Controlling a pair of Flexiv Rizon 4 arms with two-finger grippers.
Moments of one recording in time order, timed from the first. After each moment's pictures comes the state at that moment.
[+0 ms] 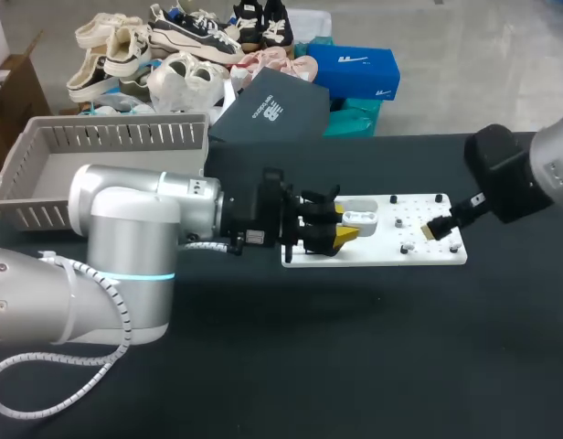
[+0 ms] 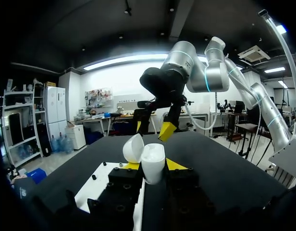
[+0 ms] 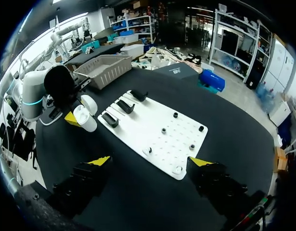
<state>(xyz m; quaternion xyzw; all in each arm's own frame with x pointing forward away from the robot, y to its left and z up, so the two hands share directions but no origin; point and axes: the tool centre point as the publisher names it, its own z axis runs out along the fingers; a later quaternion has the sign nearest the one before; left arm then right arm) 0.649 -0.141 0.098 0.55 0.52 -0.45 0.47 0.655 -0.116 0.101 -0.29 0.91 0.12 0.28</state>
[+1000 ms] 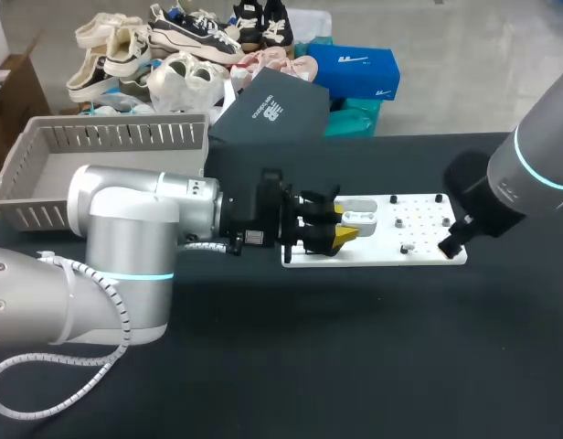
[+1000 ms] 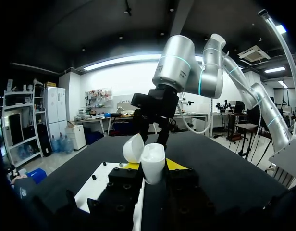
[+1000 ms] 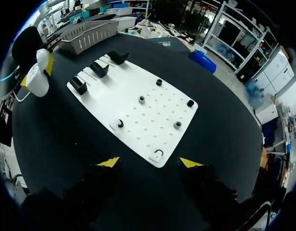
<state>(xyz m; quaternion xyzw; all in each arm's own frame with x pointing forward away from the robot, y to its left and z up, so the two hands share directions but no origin) 0.648 -0.140 0.098 0.55 0.52 -0.45 0.47 0.667 -0.148 0.044 -0.31 0.93 0.00 0.20</state>
